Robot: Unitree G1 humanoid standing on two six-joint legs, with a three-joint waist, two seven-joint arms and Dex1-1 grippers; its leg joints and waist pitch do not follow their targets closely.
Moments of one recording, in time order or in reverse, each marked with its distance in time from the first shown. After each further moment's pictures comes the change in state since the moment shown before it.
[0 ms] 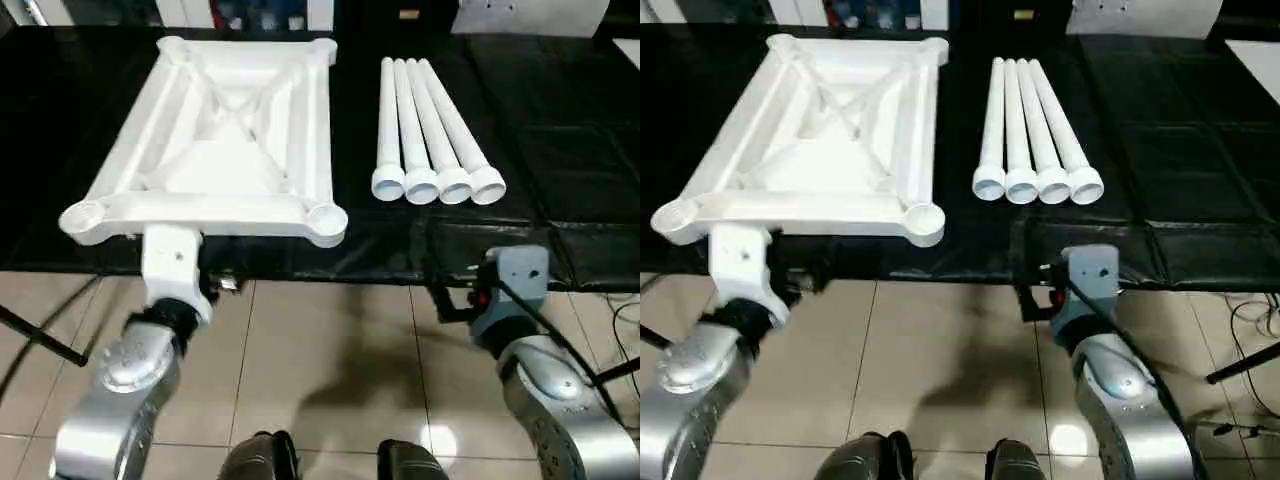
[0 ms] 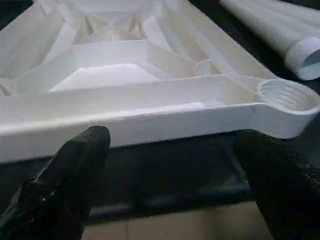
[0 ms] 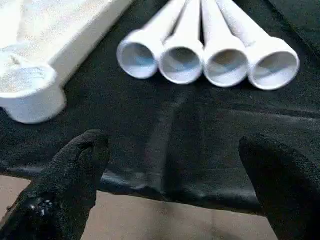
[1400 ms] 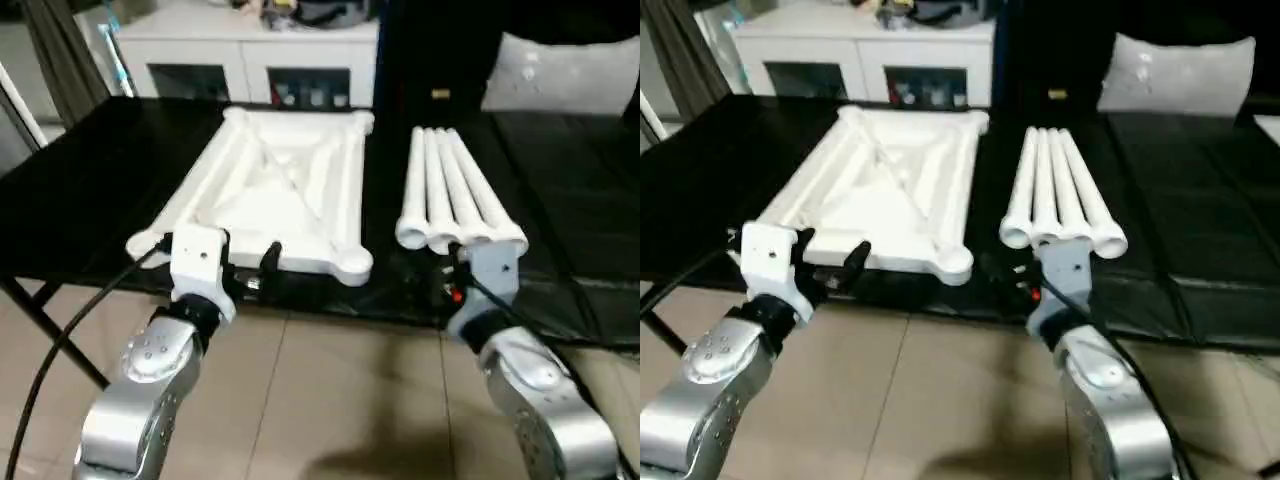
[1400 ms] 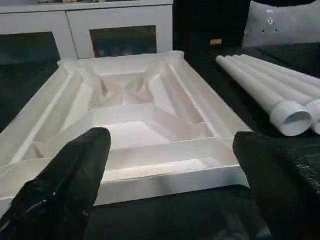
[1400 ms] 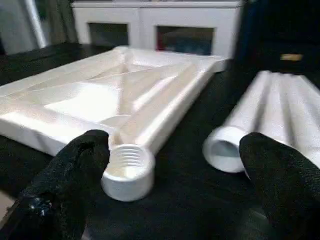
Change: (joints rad) left arm -0.043 -0.027 -0.026 0.075 0.019 -0.029 -0.096; right arm -0.059 -0.011 0.072 0.079 -0.011 -0.089 0.128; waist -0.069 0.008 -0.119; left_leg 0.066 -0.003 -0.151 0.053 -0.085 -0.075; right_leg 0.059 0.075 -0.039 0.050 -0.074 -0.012
